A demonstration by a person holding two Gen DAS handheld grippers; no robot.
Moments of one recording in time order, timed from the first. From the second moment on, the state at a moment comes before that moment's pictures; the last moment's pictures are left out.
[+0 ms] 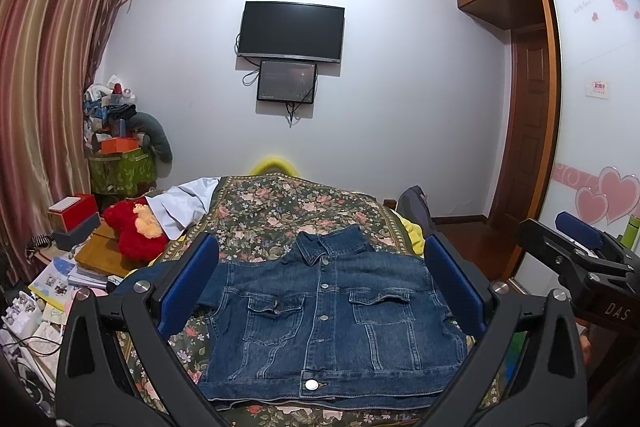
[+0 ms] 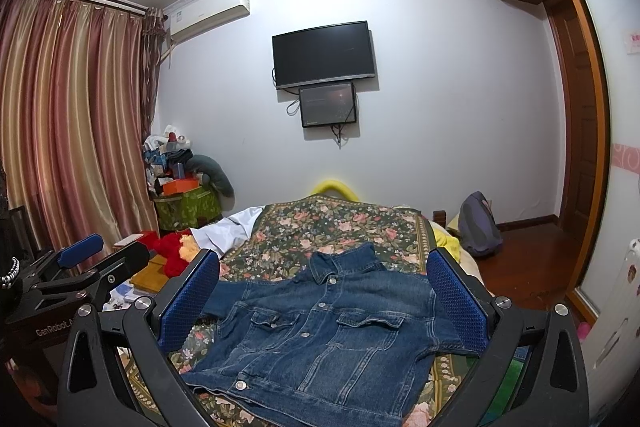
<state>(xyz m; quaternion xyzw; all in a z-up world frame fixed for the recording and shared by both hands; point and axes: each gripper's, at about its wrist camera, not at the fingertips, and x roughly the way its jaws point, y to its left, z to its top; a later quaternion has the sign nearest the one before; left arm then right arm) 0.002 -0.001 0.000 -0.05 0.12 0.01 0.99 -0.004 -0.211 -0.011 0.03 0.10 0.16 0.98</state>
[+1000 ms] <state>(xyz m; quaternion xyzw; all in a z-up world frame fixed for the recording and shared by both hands) 0.004 -0.003 0.001 -0.04 0.11 0.01 0.99 -0.004 -0.211 -0.011 0.03 0.10 0.16 0.98</state>
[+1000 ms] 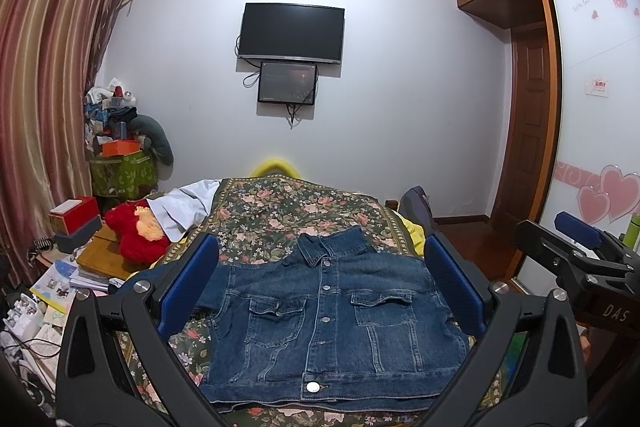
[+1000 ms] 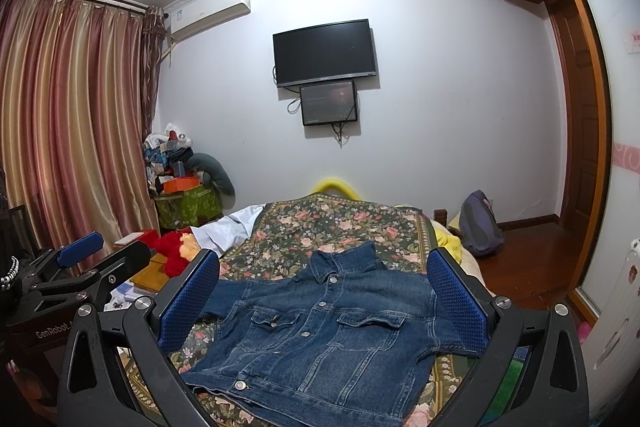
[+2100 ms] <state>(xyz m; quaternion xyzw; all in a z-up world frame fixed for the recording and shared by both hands) 0.122 0.144 -0.084 -0.12 0.23 0.16 0.95 0.127 -0.138 -0.049 -0.02 0.21 0.19 0.96</state>
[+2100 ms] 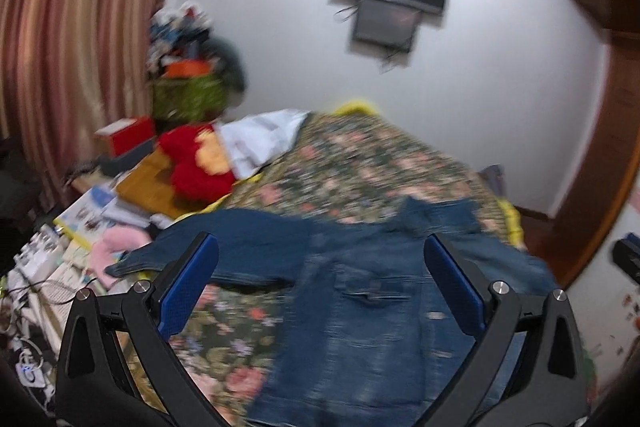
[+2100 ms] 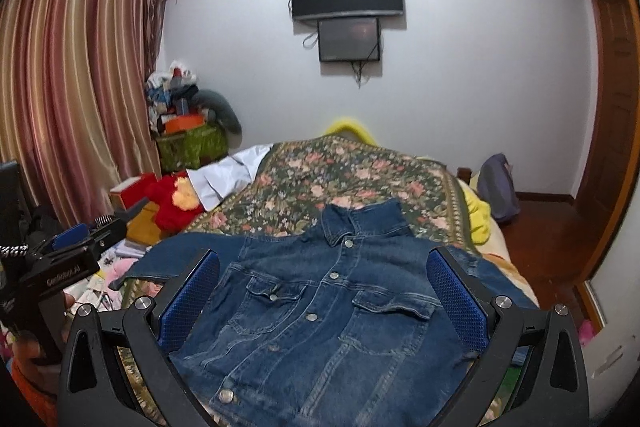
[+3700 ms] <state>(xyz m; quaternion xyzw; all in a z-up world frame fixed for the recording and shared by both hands) 0.310 0.191 -0.180 -0.03 0.36 0.17 0.92 0.371 -0.079 -0.179 -0.03 0.47 0.26 0.85</state>
